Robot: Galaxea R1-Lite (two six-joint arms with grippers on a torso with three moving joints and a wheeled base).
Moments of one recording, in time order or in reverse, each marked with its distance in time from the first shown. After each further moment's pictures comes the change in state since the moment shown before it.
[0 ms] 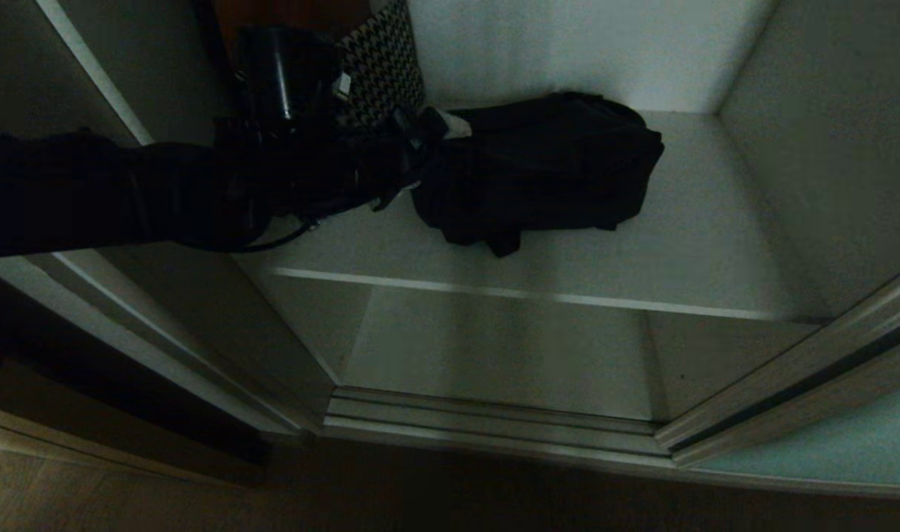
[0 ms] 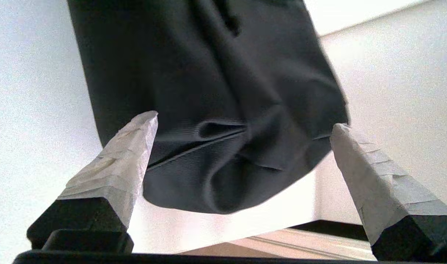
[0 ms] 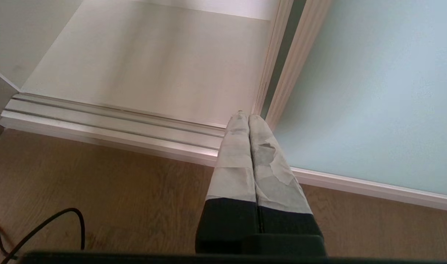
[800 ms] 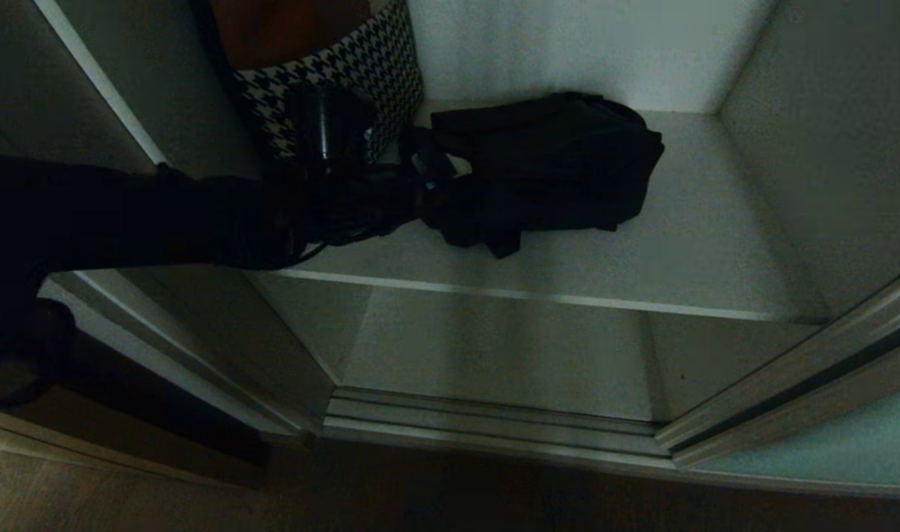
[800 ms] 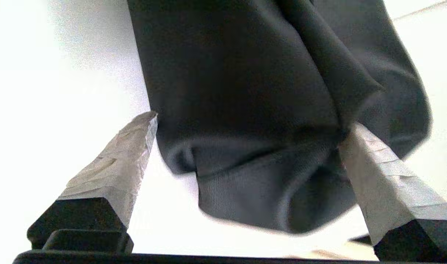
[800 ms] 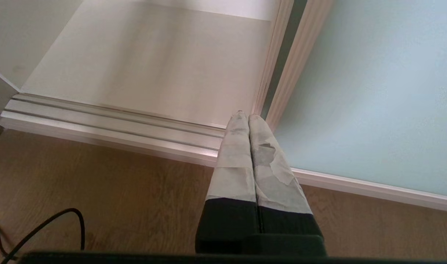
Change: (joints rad) left arm -0.001 0.074 0.000 0.014 0.072 0.088; right arm 0.000 0.000 0.000 0.000 0.000 0.000
